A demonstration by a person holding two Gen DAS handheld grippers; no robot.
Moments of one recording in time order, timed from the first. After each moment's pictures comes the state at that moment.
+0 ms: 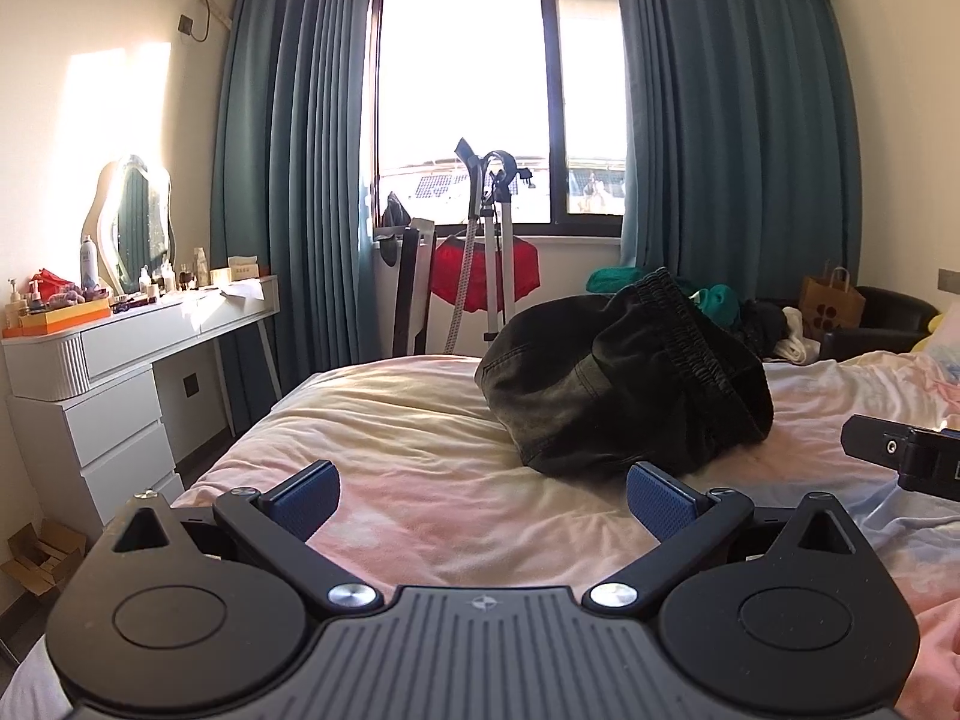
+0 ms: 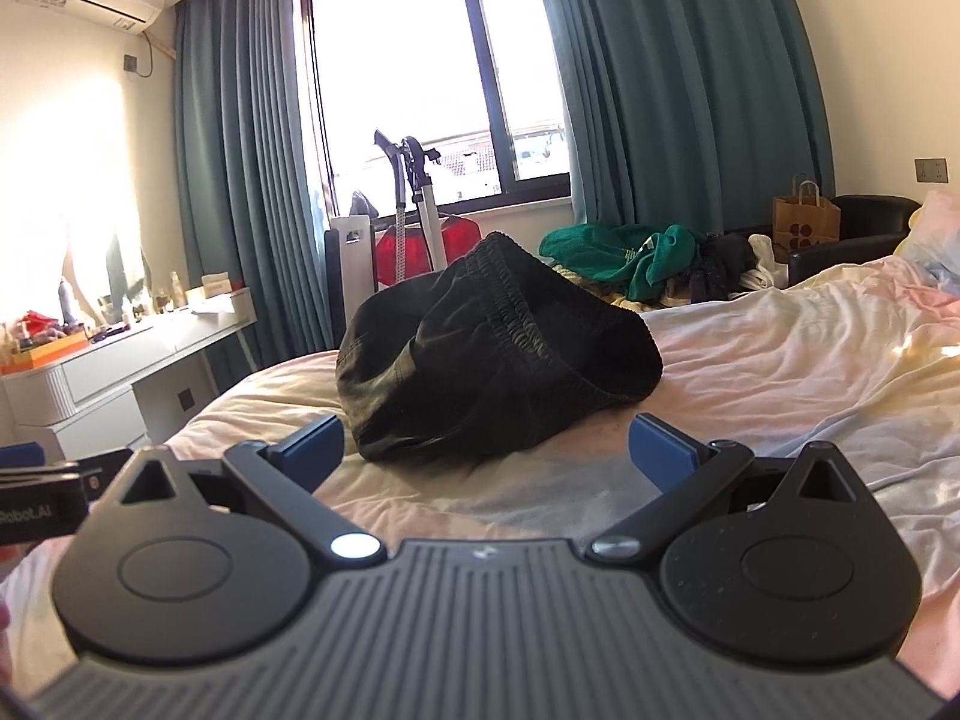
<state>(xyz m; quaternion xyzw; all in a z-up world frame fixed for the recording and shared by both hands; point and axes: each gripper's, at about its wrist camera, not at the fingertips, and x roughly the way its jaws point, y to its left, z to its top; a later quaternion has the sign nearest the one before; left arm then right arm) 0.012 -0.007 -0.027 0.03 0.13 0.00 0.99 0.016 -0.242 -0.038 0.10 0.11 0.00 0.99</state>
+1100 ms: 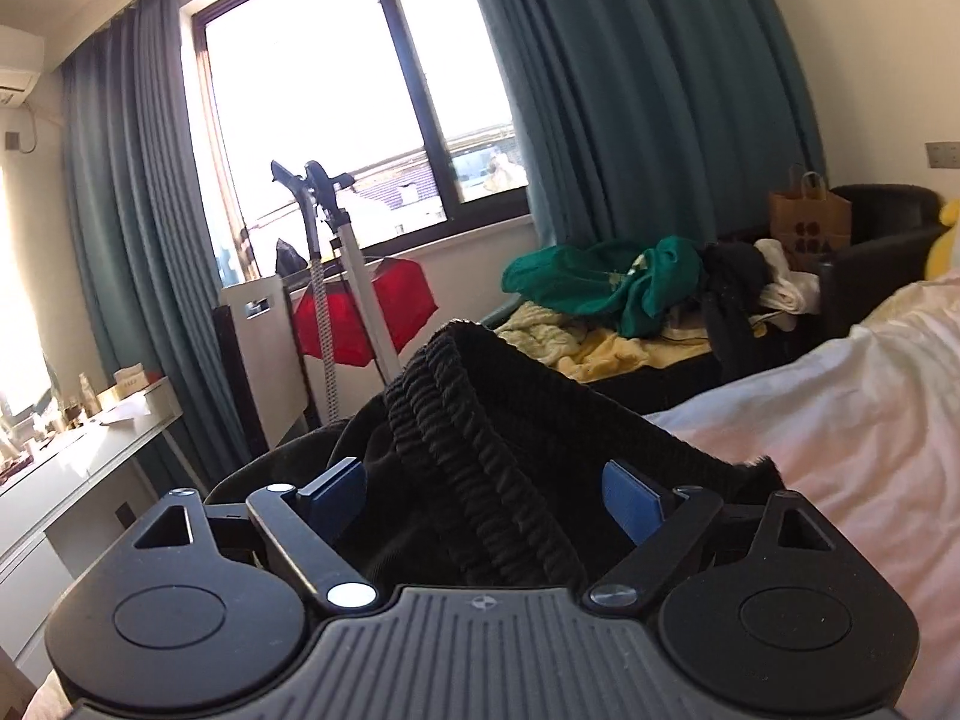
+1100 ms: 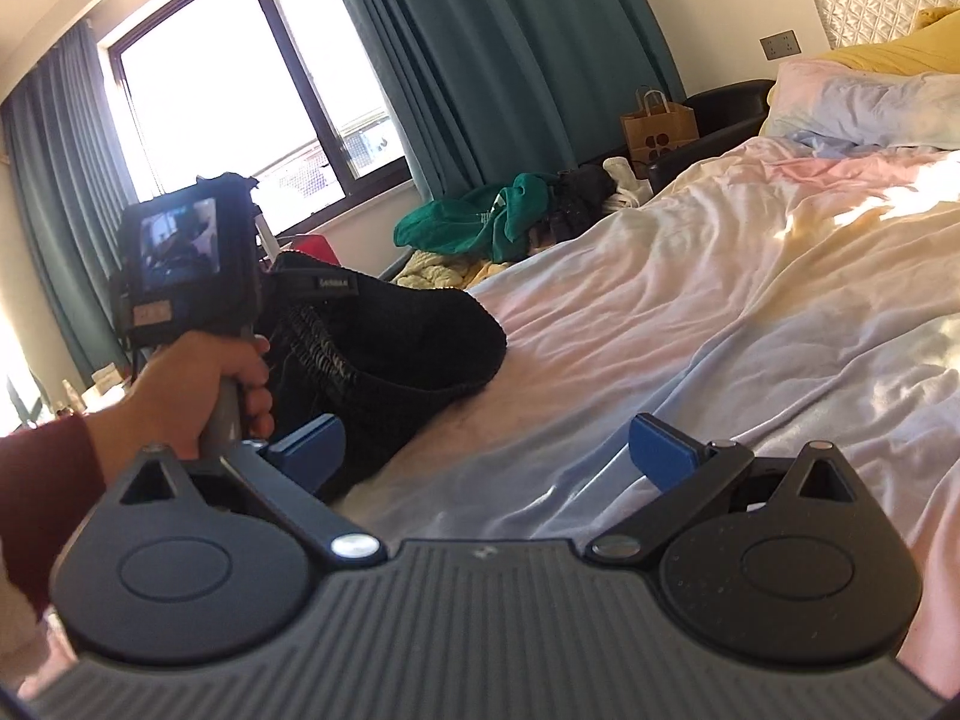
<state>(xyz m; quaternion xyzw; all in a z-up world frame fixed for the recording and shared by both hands) 0.404 -0.273 -0.042 0.16 0.15 -0.02 0.98 0.064 -0.345 -0.080 0.24 0.13 -0.12 0.95</state>
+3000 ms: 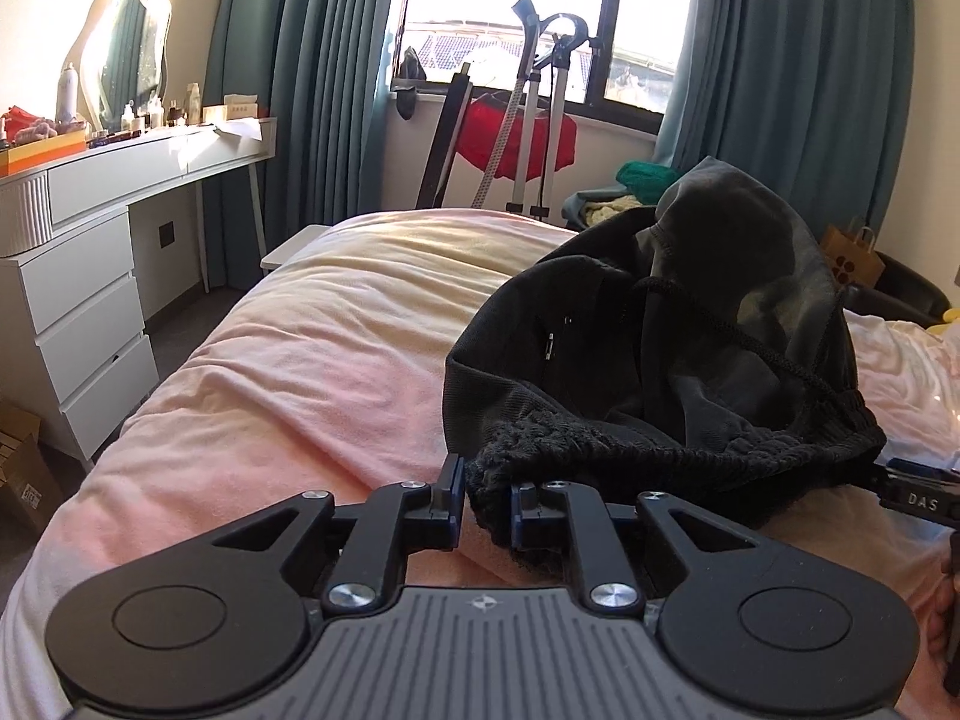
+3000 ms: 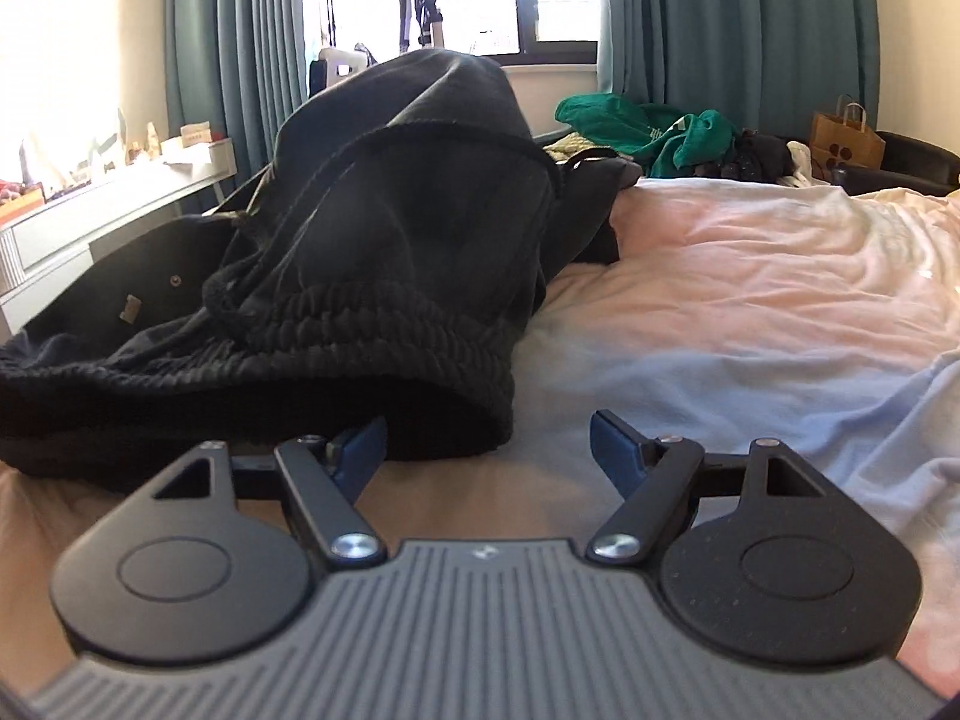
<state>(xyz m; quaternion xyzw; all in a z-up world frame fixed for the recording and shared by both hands) 0.140 0.154 -0.085 -0.04 0.28 -0.04 0.96 0.167 -0.213 -0.126 0.05 0.24 0.02 0.97</state>
